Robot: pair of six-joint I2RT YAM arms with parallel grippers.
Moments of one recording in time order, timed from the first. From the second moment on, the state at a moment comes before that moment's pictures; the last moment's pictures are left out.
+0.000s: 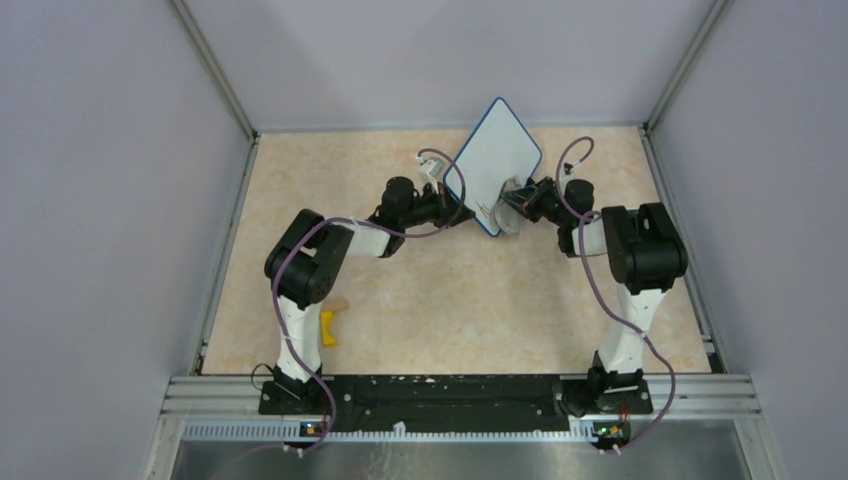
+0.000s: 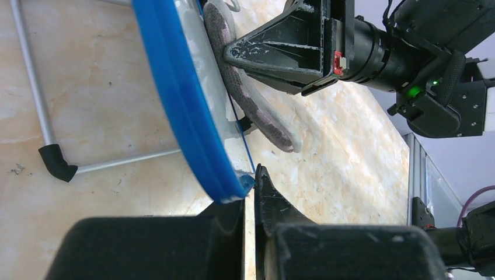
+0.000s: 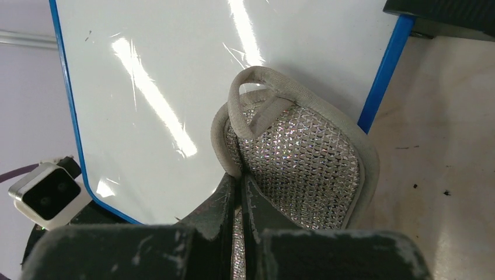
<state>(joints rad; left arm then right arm) -0.52 2.03 1.07 0.77 0.60 -0.57 0.11 2.00 0.84 0.90 -0.55 1.12</state>
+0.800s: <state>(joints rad) -0.52 2.03 1.07 0.77 0.60 -0.57 0.20 1.93 0.70 1.02 -0.54 1.13</state>
